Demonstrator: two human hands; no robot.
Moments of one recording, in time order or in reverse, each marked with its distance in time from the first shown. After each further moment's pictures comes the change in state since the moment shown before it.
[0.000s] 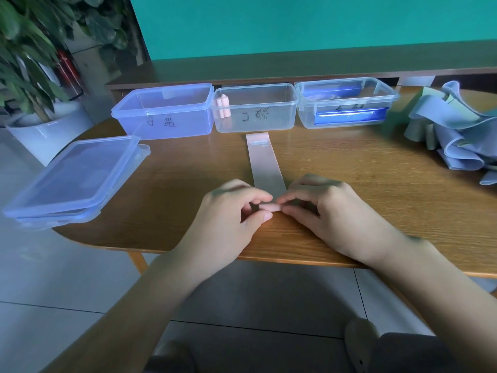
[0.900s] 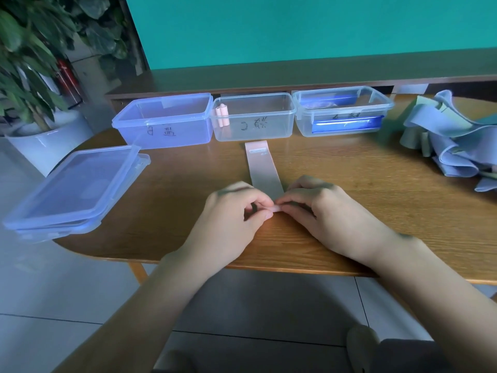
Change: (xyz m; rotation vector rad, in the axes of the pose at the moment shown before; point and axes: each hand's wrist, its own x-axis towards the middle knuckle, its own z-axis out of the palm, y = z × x) left_hand 0.015 -0.007 0.005 -0.031 0.023 0.017; right_hand 0.010 0.002 0.000 -0.022 -0.028 0.041
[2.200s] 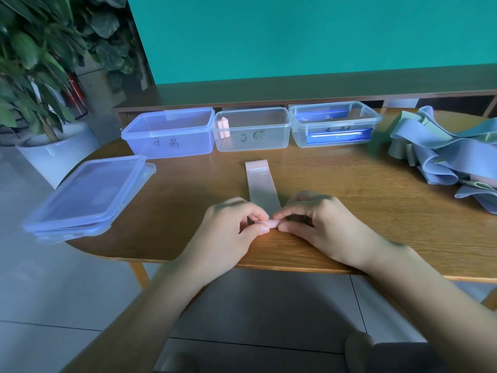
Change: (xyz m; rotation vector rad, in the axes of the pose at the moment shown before) left_hand -0.016 0.005 -0.005 -0.047 -0.030 -0.026; right_hand -0.013 -0.004 -0.010 0.132 -0.060 0.013
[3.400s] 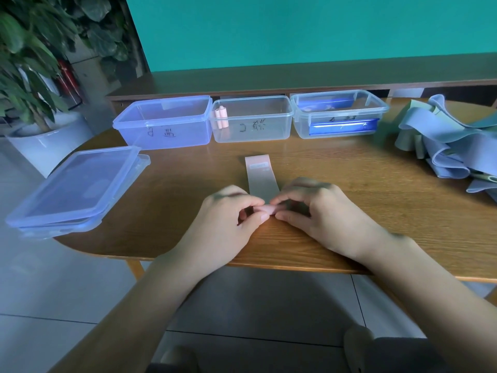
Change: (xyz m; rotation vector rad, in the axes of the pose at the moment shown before) left_hand 0.009 -0.006 0.001 0.100 0.033 0.028; right_hand 0.013 0.003 0.003 -0.108 0.063 -0.057
